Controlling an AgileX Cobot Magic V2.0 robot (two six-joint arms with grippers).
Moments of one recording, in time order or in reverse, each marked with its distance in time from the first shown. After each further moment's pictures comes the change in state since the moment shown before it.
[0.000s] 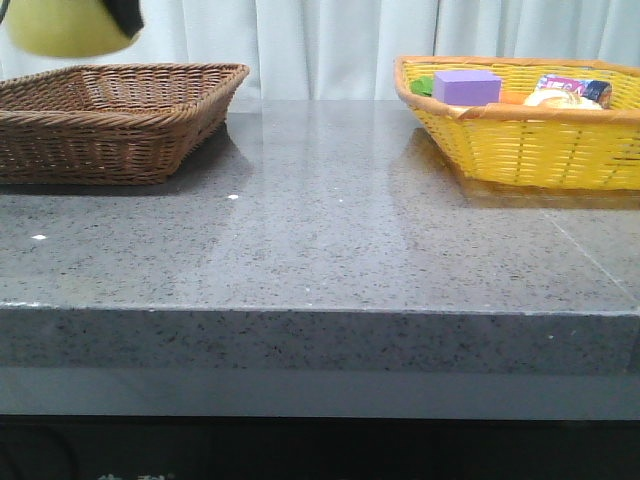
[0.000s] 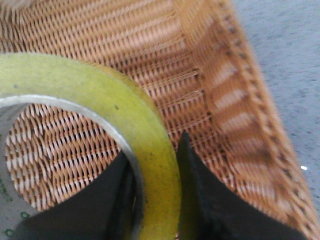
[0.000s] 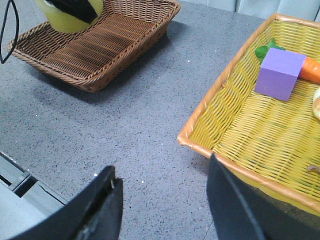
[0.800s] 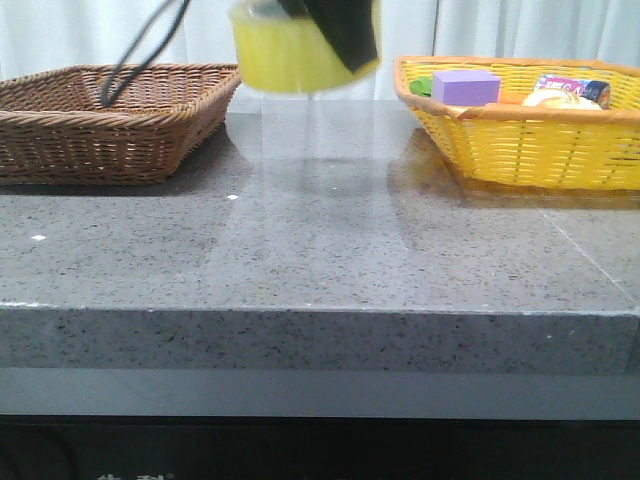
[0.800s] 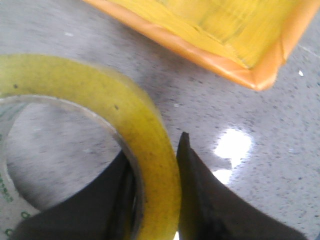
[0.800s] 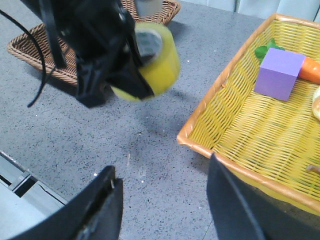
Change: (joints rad) left arm -0.385 -0.025 0.019 -0.143 -0.009 0.293; right arm 0.000 0.000 0.000 0.000 0.000 -0.002
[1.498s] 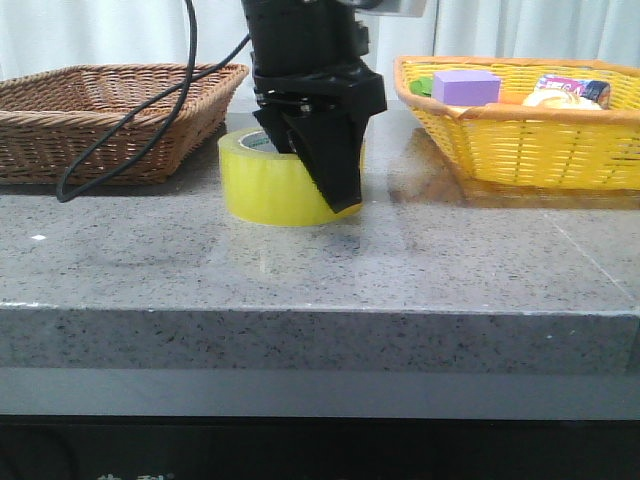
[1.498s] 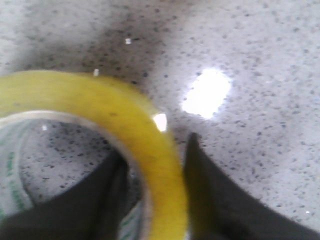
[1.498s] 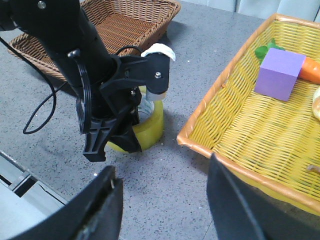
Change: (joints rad) left arm 0.000 0.087 0.189 -0.069 -0.015 0.102; right arm 0.000 0.000 0.000 0.000 0.000 0.000
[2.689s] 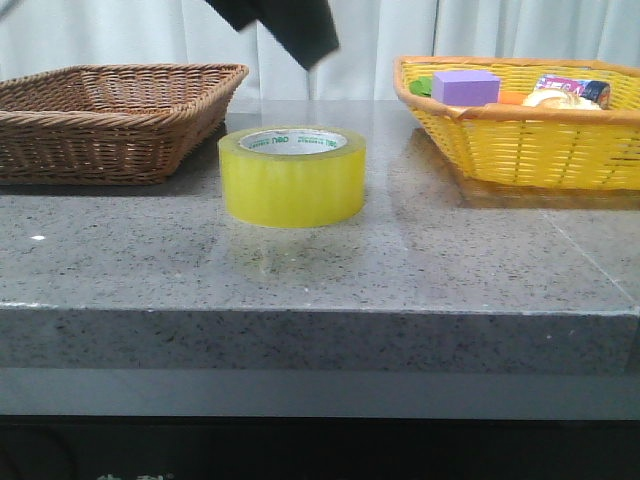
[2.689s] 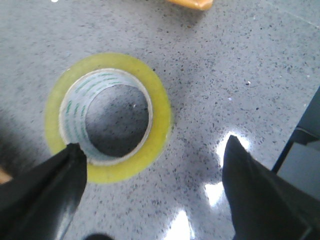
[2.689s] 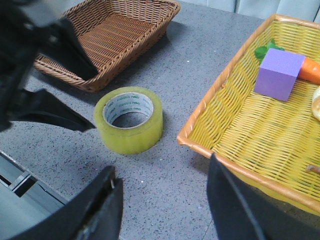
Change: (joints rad) left arm -0.011 -0.377 0.249 0.015 -0.142 -0.023; right arm 0.000 0.000 0.000 0.000 0.000 -0.001
